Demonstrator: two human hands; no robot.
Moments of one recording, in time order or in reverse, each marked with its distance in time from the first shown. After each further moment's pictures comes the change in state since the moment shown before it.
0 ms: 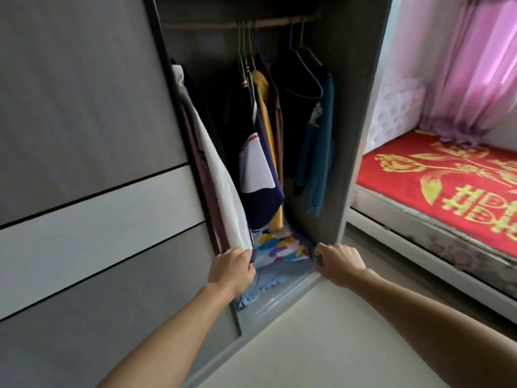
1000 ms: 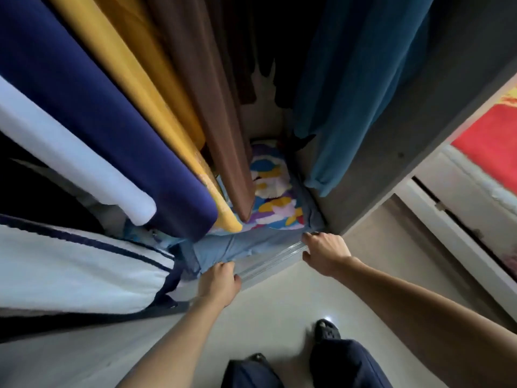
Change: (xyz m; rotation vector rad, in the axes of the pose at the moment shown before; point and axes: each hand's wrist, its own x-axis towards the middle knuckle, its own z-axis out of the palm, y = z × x) left_hand 0.318 0.029 0.377 -0.155 -0.516 -0.543; right_hand 0.373 0.220 0.298 0.054 -0.431 -0.221
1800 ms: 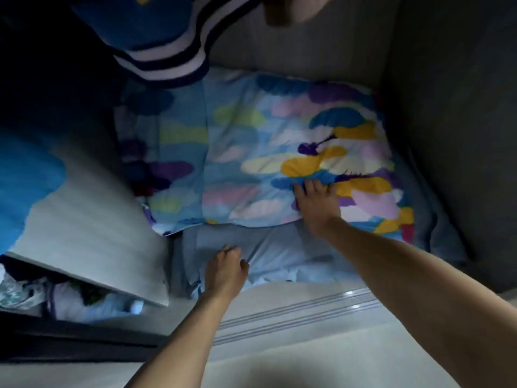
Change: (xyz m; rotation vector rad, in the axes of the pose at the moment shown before) left_hand 0.287 -0.139 0.308 -0.109 0.391 -0.230; right_hand 0.380 -0.039 0.332 -0.282 0.435 -0.204
